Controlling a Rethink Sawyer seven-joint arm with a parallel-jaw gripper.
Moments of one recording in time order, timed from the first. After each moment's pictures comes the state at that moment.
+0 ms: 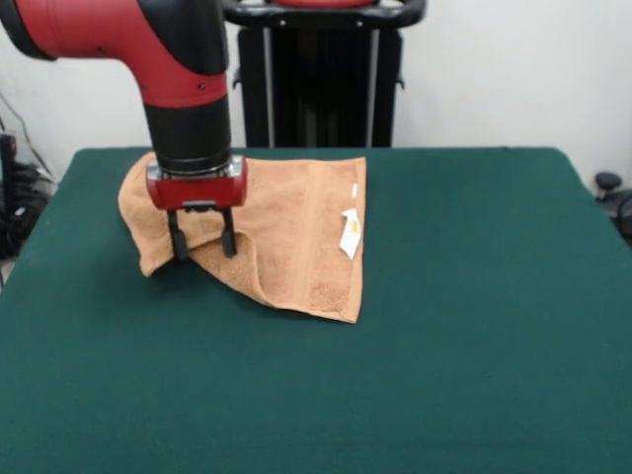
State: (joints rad) arm -0.70 -0.54 0.30 1.71 -0.52 0.39 1.62
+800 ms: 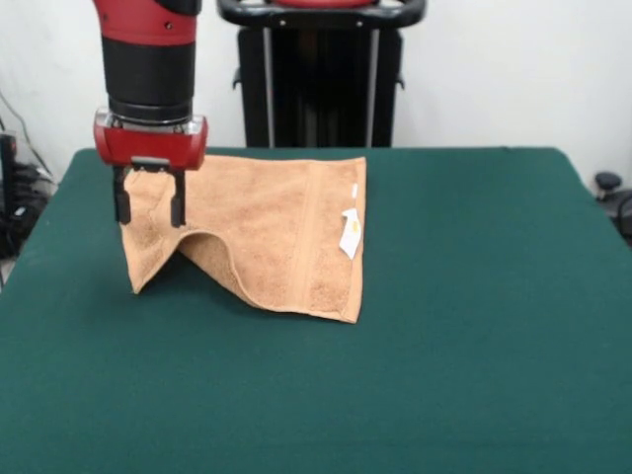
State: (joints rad) arm -0.66 -0.66 0.23 1.71 -0.52 0.39 1.62
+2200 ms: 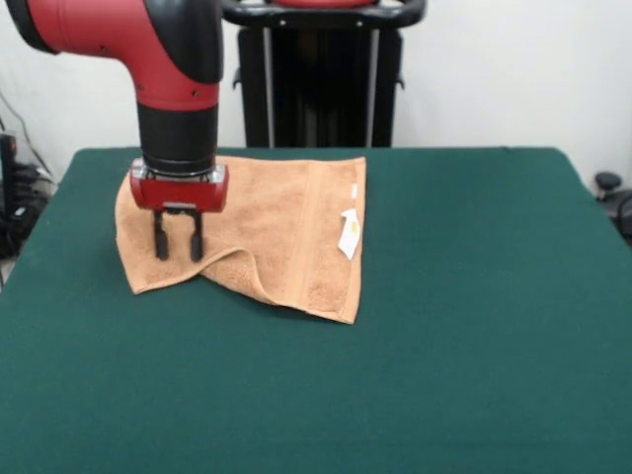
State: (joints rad) arm -0.62 -0.48 0.12 1.71 -0.52 0.18 1.62
